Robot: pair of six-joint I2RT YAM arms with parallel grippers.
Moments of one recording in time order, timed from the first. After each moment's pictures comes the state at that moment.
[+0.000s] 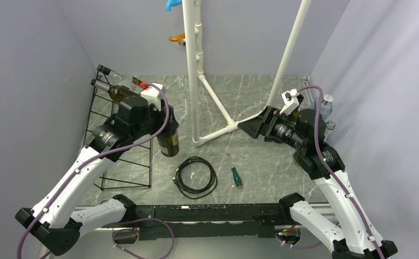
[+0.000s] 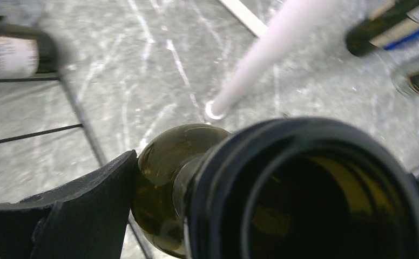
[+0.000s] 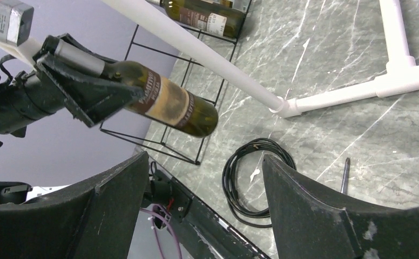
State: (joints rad) left arm -0.62 1.04 1.23 -0.71 -0.04 -0.28; right arm 0.37 0.77 1.01 -0.47 -0.39 0.70
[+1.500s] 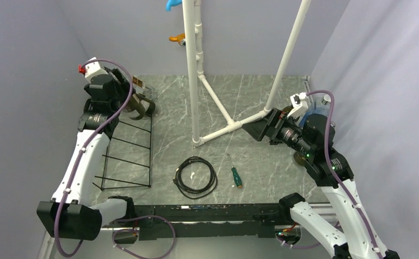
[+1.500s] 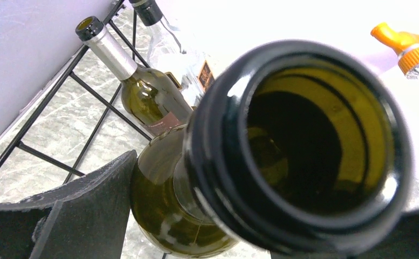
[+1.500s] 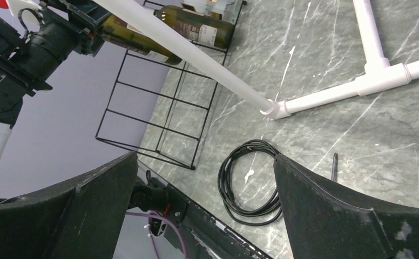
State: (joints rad) left arm -0.10 1.15 1.22 -0.35 -0.37 -0.49; right arm 0.37 0.71 1.05 -0.56 -0.33 0.70
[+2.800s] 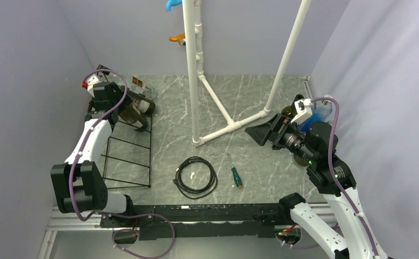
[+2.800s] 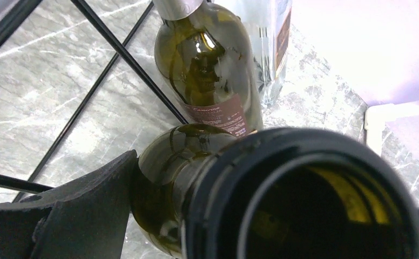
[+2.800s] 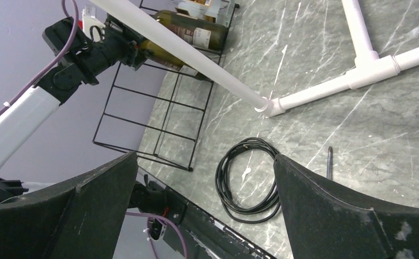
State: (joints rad) left arm 0.09 1.38 1.06 -0.20 -0.20 -0.61; right arm 0.37 0.65 1.01 -0.58 -0.29 0.72
